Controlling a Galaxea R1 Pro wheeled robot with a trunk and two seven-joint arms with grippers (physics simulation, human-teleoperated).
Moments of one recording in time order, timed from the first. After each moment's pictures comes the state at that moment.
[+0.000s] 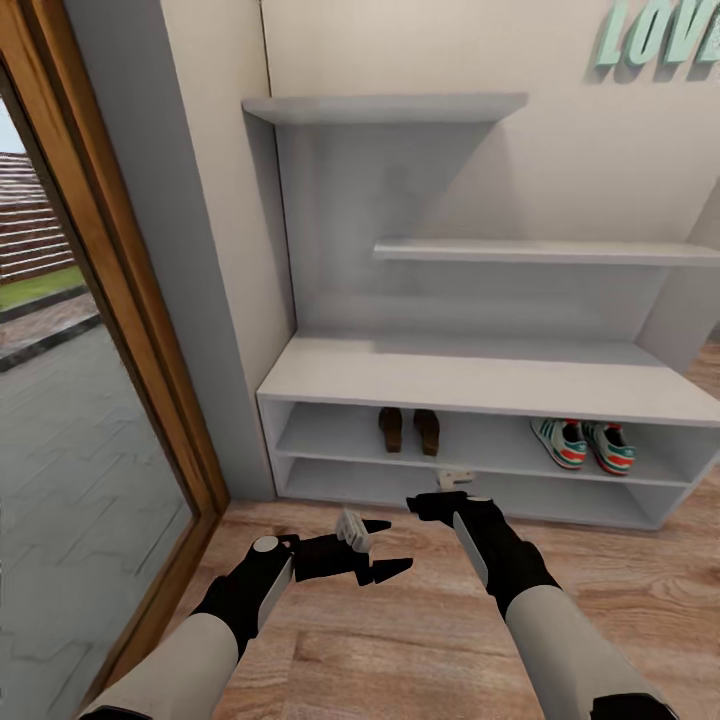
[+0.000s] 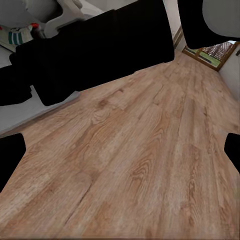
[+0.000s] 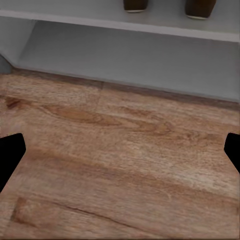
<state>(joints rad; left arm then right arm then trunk) -0.69 -0.16 -0.10 -0.54 -0.02 -0.07 -1.11 -0.73 0.09 0.03 -0.71 0.02 0.48 0.08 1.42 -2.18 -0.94</state>
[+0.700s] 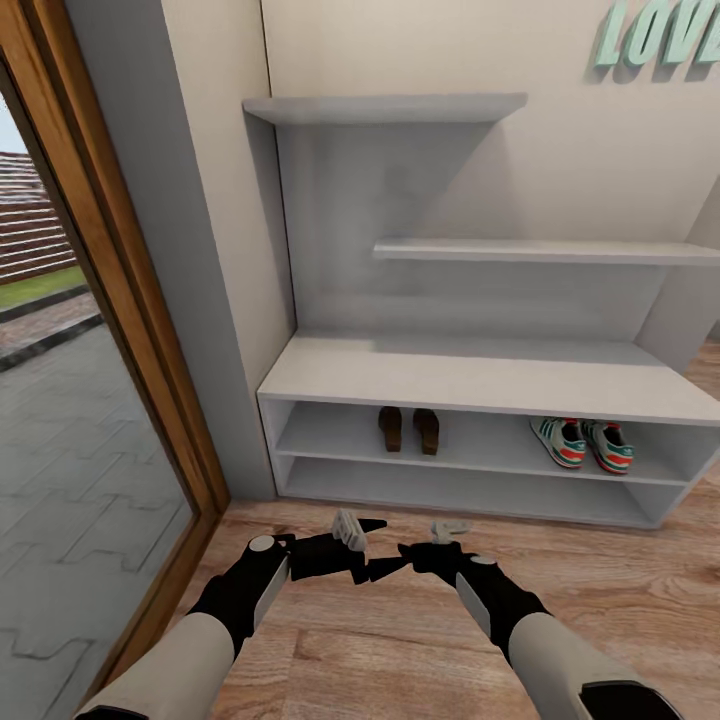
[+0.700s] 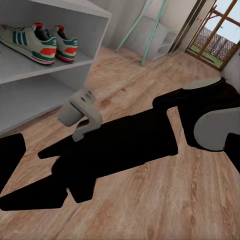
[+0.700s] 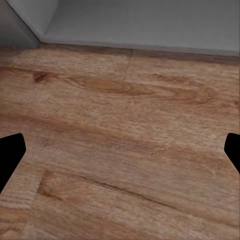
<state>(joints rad) -0.69 -0.15 -0.10 -0.54 -0.01 -0.07 -1.11 -0.73 0.08 0.02 -0.30 -0.04 0.08 0.21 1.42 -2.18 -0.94</state>
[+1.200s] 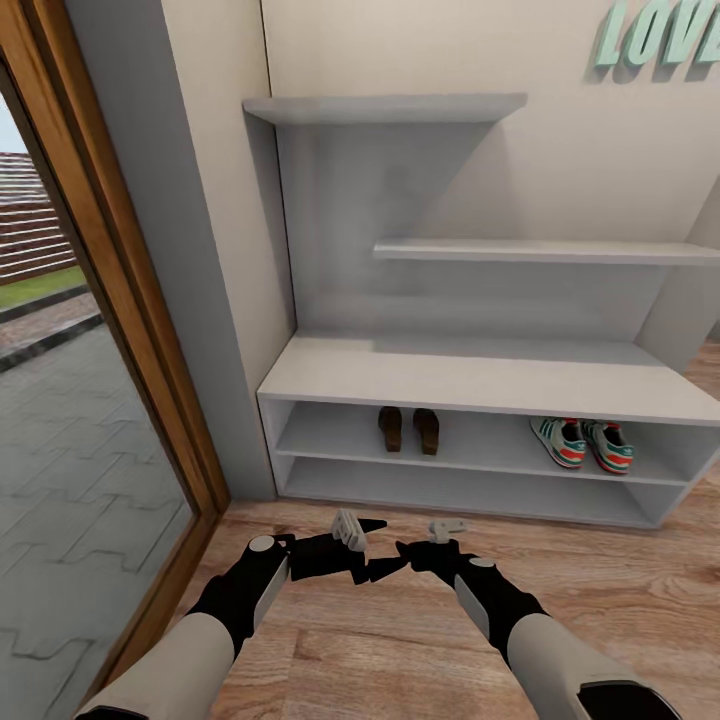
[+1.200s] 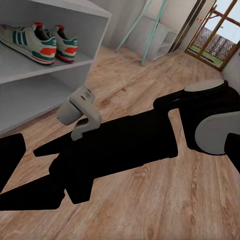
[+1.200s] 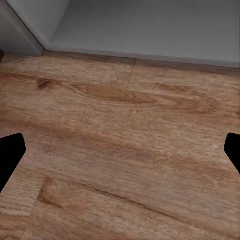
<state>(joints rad) -0.69 -0.15 -0.10 -0.54 -0.01 -0.07 -1.11 -0.73 0.08 0.03 -0.29 -0.04 0.03 0.21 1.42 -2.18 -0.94</state>
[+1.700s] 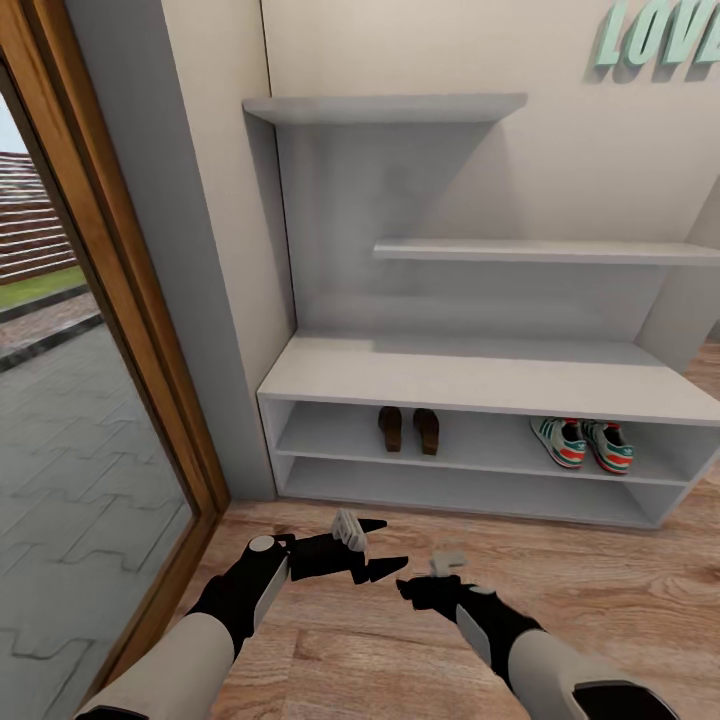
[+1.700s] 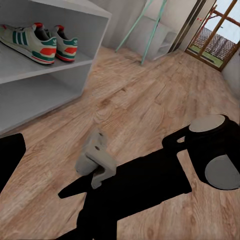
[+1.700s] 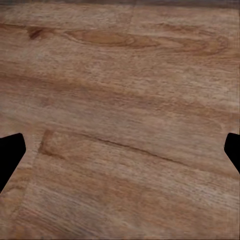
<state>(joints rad) -0.69 -0.15 -0.10 -0.54 -0.01 -0.07 -1.11 -0.73 0.08 0.03 -0.13 -0.03 0.03 0.21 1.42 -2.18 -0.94</state>
